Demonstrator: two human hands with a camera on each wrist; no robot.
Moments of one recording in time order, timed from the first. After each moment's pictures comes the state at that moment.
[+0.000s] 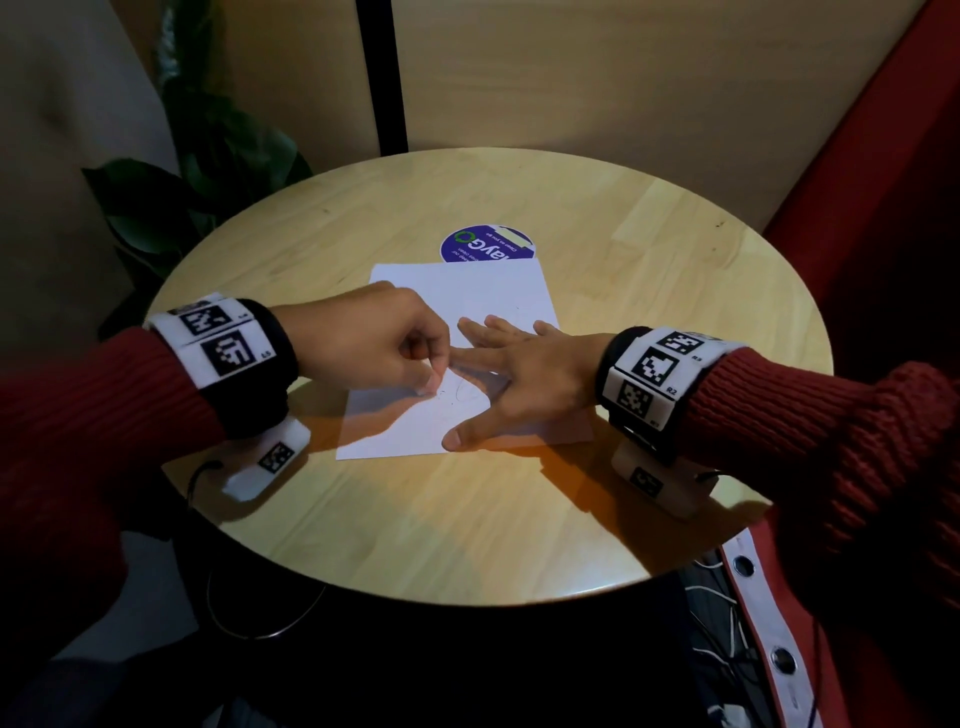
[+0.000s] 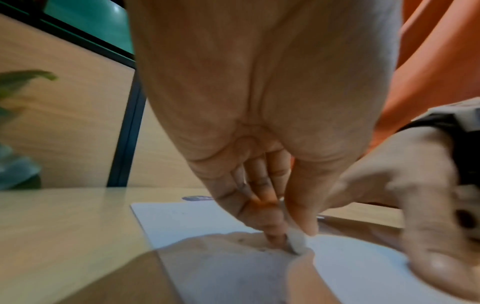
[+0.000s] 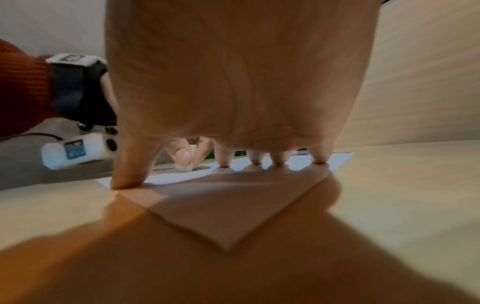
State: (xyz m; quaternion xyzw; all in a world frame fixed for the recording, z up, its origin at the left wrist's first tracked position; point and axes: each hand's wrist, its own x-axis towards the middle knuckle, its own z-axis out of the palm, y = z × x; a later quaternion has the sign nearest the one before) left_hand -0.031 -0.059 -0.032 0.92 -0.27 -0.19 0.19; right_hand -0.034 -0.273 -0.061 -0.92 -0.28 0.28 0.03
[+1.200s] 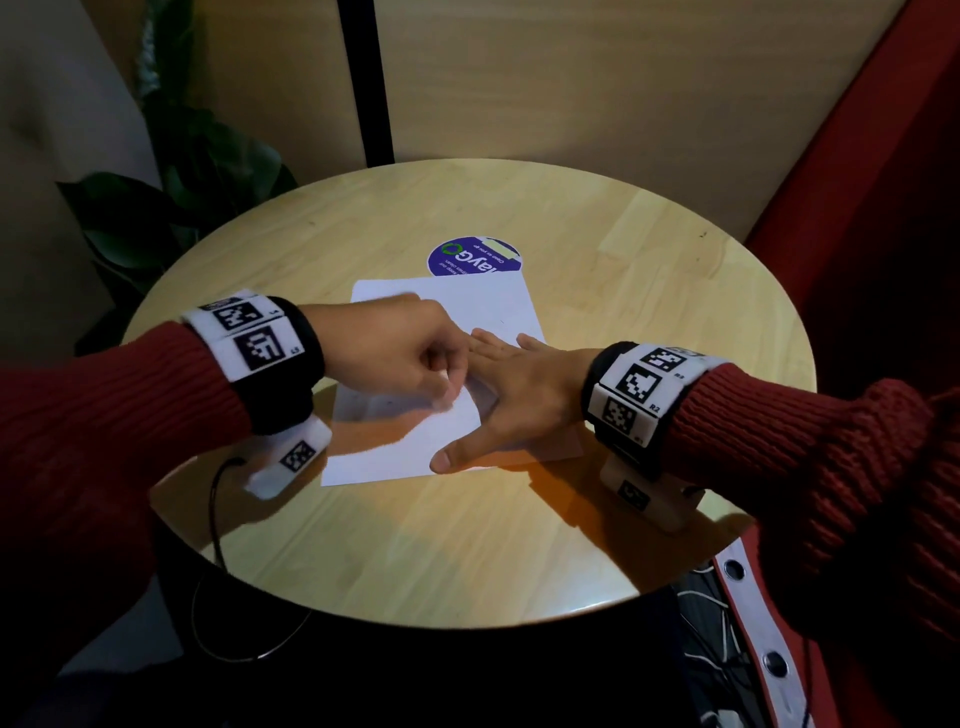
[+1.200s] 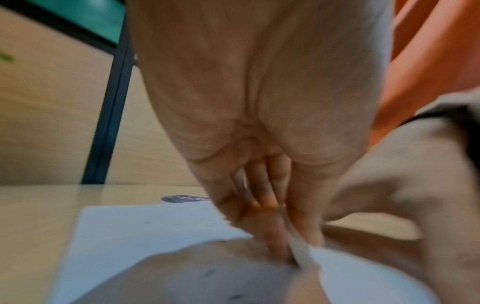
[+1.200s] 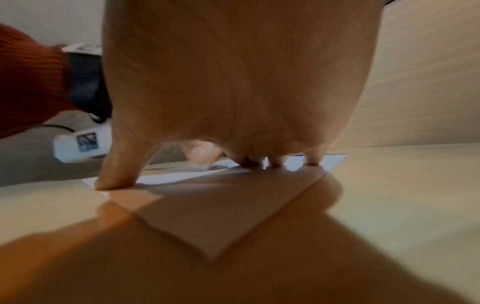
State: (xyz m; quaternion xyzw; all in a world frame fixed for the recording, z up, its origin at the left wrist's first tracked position) left_hand -0.012 -0.084 -0.035 0.91 -0.32 -0.21 0.15; right_hand -0.030 -0.275 -0.071 -0.92 -0.28 0.27 0.06
